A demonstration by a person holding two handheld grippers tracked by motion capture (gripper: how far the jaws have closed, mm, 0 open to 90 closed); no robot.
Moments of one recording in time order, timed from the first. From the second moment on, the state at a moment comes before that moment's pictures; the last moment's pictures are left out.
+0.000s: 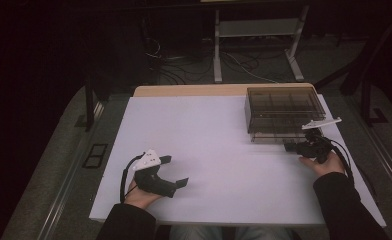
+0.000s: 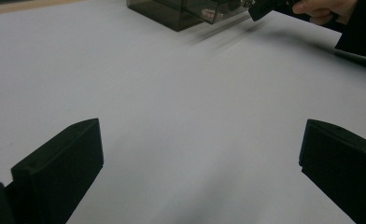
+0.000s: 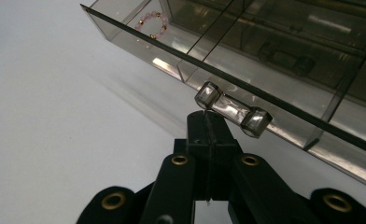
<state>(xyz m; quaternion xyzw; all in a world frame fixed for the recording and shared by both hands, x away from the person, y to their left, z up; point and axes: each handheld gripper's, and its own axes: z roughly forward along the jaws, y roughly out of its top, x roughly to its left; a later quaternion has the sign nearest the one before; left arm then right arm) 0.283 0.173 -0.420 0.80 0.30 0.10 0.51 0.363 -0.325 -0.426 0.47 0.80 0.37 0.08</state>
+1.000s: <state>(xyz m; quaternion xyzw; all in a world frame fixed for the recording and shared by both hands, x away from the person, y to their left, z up) 0.282 0.173 -0.420 0.80 0.30 0.10 0.51 0.373 -0.325 -0.430 0.49 0.79 0.37 0.09</state>
